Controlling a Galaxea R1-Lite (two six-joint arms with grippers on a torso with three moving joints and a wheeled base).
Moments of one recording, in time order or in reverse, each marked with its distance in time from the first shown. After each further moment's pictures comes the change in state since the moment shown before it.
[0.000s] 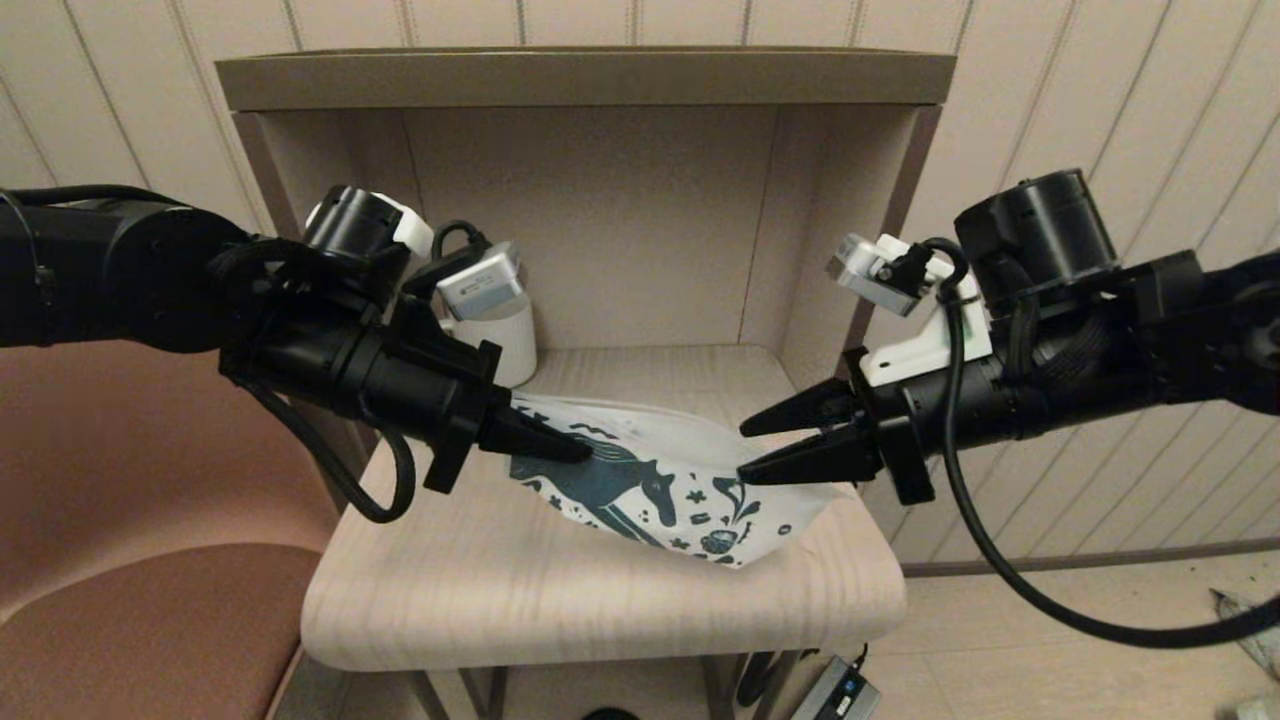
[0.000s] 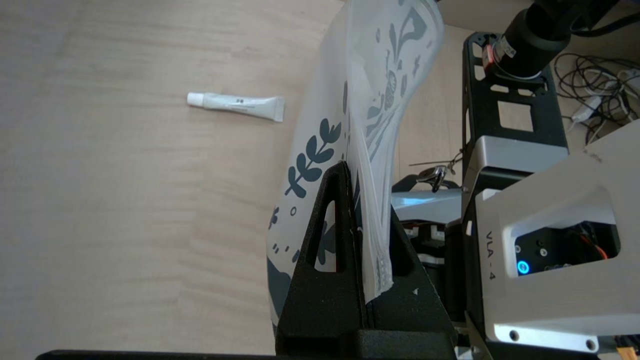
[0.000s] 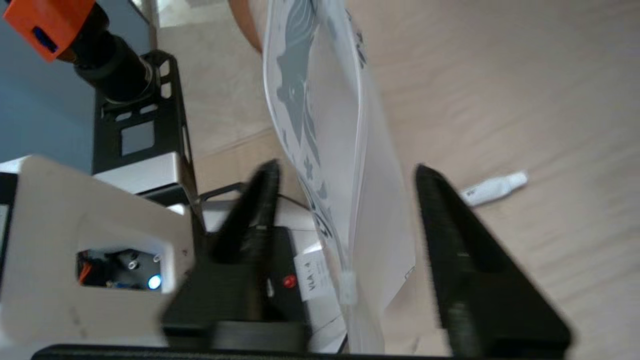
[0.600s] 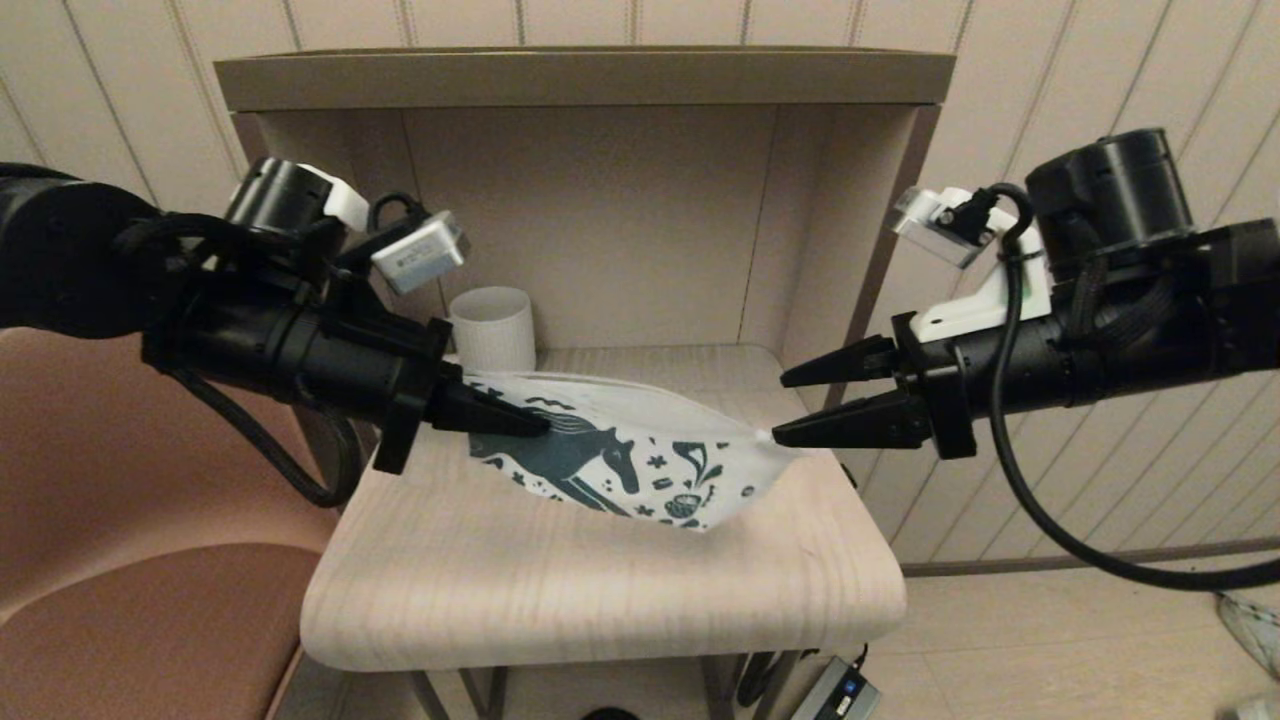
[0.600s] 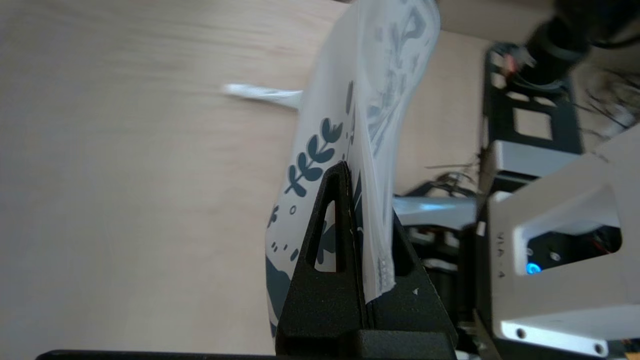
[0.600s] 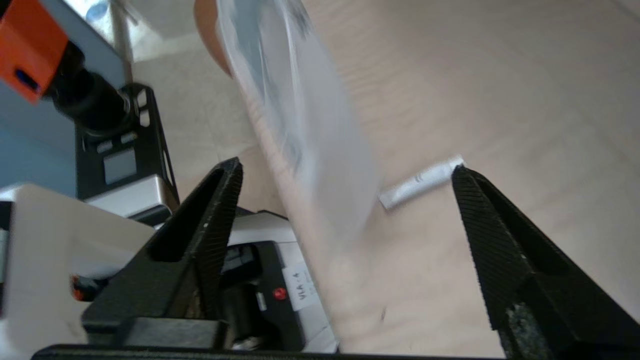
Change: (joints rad) left arm 0.082 -0.079 0.029 0.000 -0.001 -0.003; right arm -0.083 -0.047 -0.020 0.004 -0.006 0.066
